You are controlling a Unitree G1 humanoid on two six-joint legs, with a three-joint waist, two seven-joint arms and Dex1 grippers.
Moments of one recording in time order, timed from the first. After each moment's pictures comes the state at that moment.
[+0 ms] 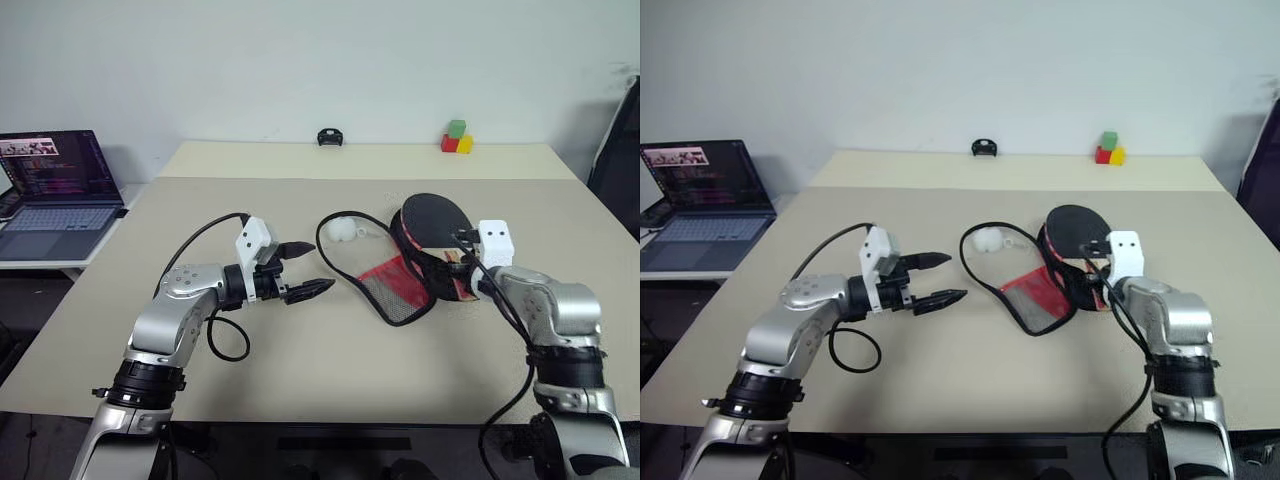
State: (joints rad) left arm -0.52 0.57 -0.03 -0.01 -0.40 0.41 -0.99; right arm -0.67 -0.37 -0.15 0.08 0.26 1.07 0.18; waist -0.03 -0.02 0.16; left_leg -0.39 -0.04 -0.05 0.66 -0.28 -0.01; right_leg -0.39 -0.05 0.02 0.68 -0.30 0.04
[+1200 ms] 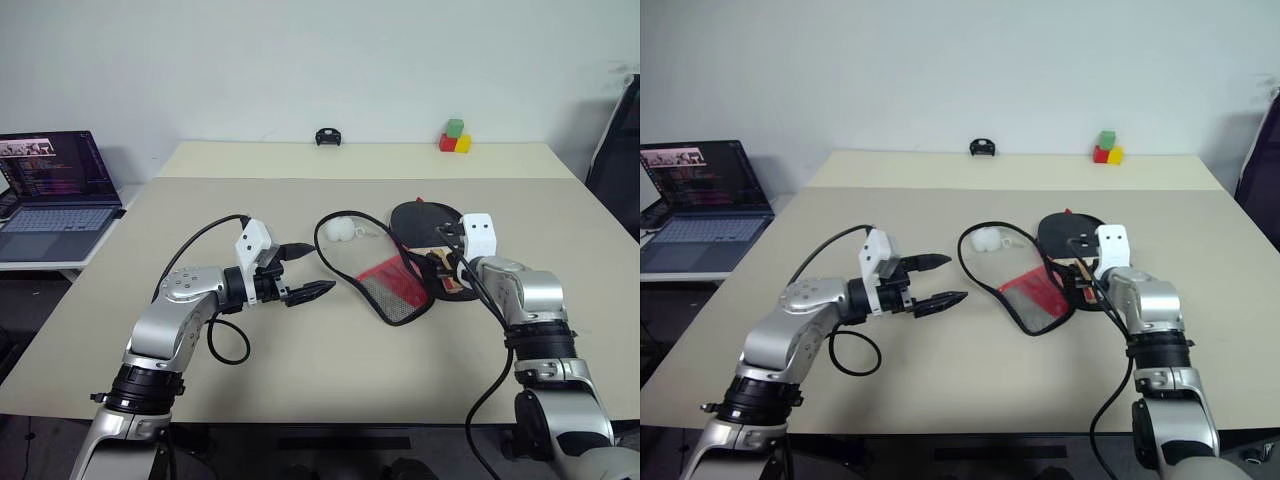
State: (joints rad) left arm -0.50 0.57 -0.03 -0.04 -0.41 0.41 -0.98; right arm -0.73 -0.34 -0.12 0.28 0.20 0.93 0.17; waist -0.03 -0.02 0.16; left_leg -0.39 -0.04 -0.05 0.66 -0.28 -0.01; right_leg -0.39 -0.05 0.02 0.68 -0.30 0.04
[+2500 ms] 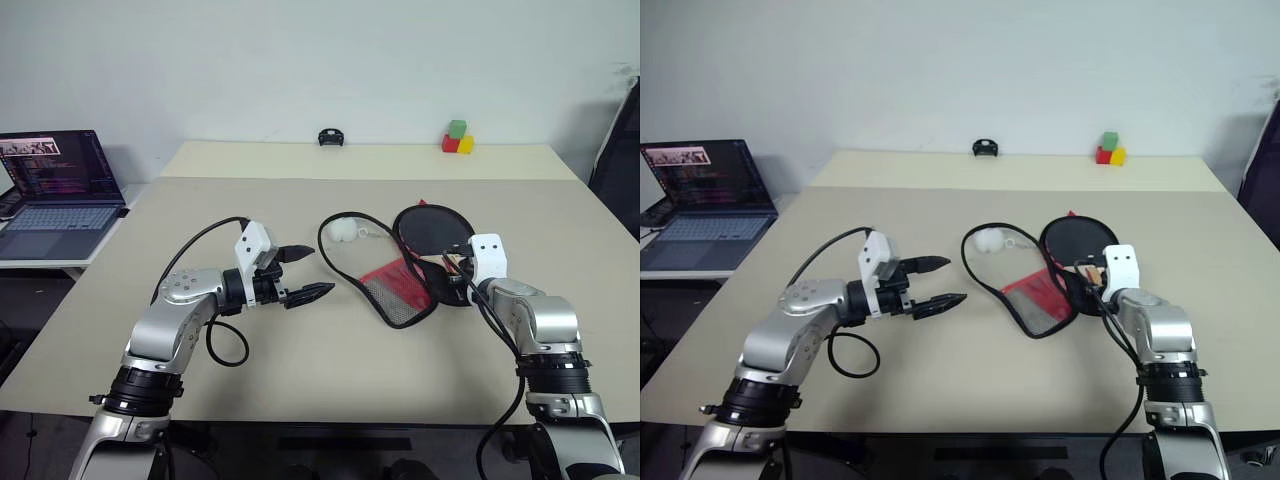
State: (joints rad) left arm -0.49 0.57 -0.03 -0.04 -0.41 0.41 -0.99; right arm -0.60 -0.33 -0.13 0.12 0.17 0.98 0.15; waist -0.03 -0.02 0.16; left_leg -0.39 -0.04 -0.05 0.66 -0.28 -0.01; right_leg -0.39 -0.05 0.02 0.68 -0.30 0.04
